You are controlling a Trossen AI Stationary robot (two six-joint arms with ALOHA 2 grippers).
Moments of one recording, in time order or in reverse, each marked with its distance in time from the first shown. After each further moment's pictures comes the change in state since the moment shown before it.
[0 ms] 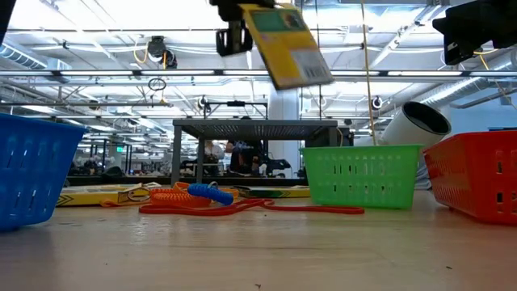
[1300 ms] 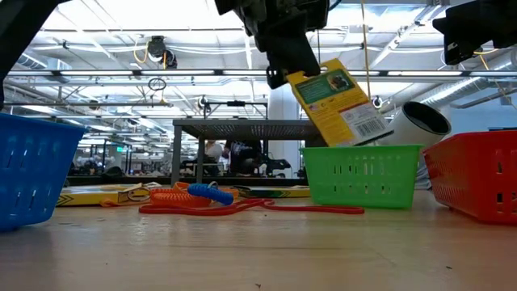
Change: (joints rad) left arm 0.009 0.302 0.260 -0.088 -0.124 0.385; right arm 0.000 0.000 0.000 0.000 0.000 0.000
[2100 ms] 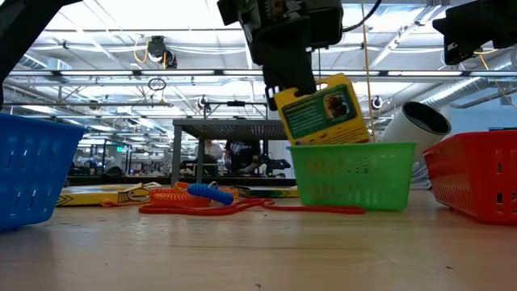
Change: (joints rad) left arm -0.082 0.092 0.000 -0.045 0.110 -0.019; right arm 0.000 0.000 0.000 -0.001 0.000 0.000
